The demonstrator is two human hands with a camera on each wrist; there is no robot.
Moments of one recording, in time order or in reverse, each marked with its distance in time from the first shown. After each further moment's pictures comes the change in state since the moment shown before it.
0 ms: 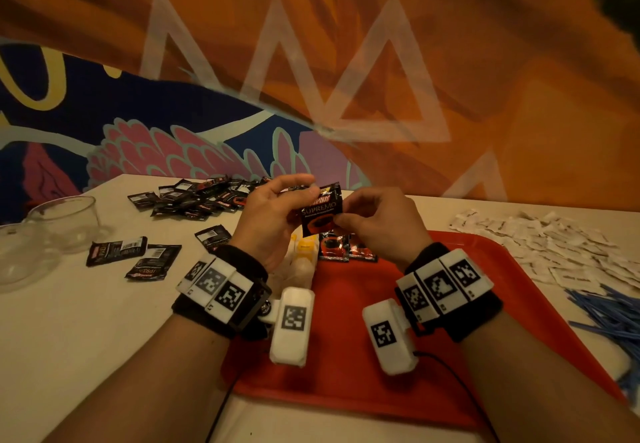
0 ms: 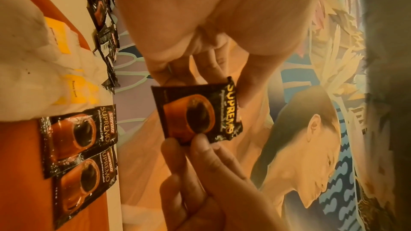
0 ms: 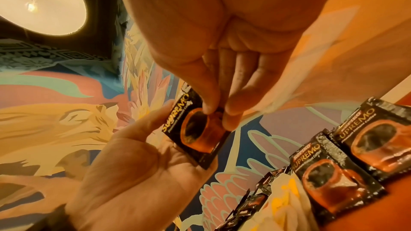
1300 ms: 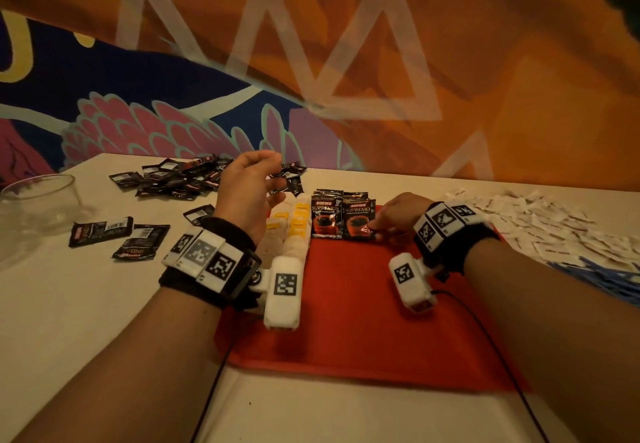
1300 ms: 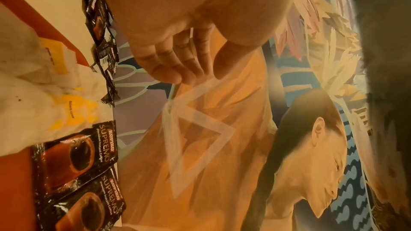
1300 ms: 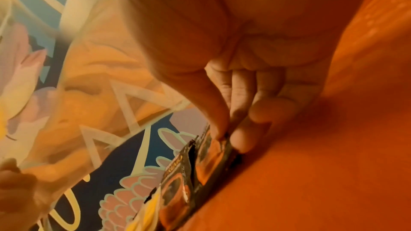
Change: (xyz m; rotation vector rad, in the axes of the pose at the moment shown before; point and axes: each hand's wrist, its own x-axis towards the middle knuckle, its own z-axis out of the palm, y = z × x) left_hand 0.011 0.003 -0.011 0.043 0.271 -0.076; right_hand 0.028 0.047 -0.031 -0.229 -0.295 0.678
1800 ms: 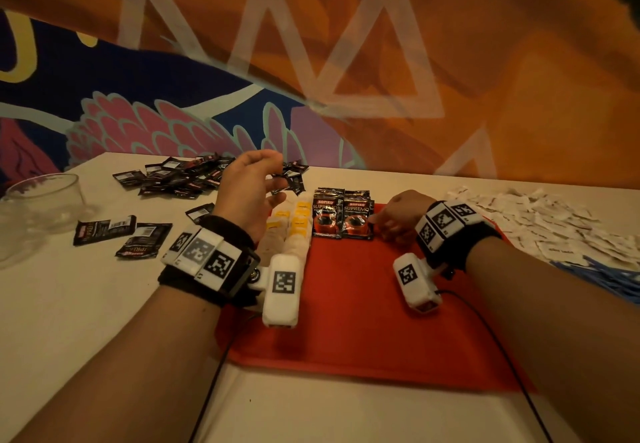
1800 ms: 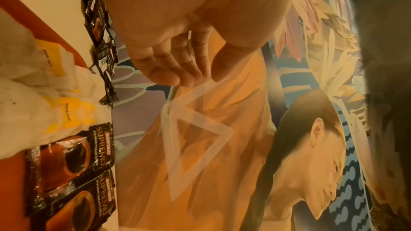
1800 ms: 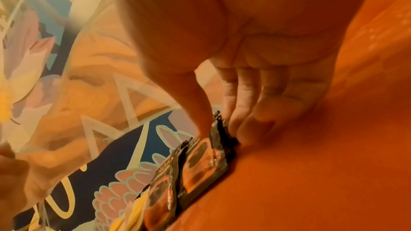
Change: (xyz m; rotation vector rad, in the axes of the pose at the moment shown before) left_hand -0.007 0.005 0.003 0.041 -0.003 -0.030; right_hand 0.004 0.002 0.000 0.074 0.050 0.024
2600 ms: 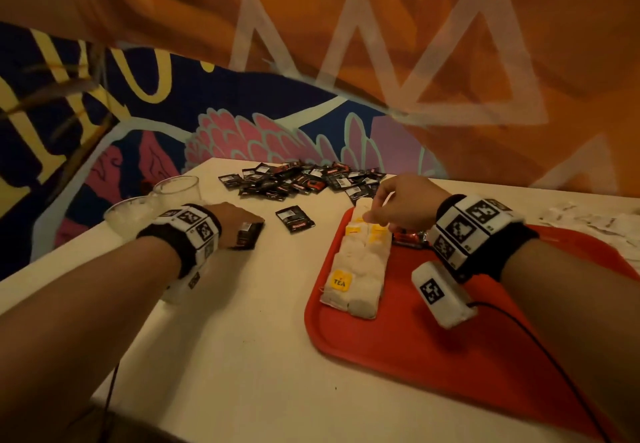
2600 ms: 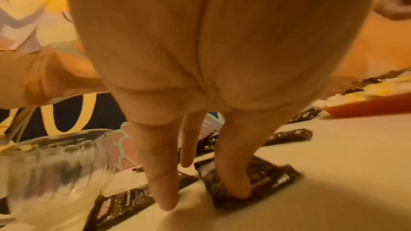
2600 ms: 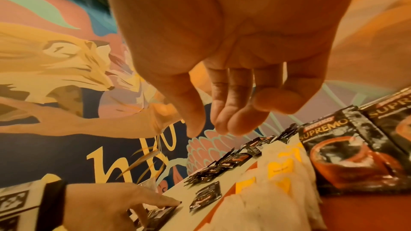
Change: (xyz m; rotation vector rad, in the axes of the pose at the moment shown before) left_hand 0.040 0.042 -0.172 2.099 -0.382 -0.216; right_hand -0.051 -0.087 0.062 -0.314 -0.099 -0.520
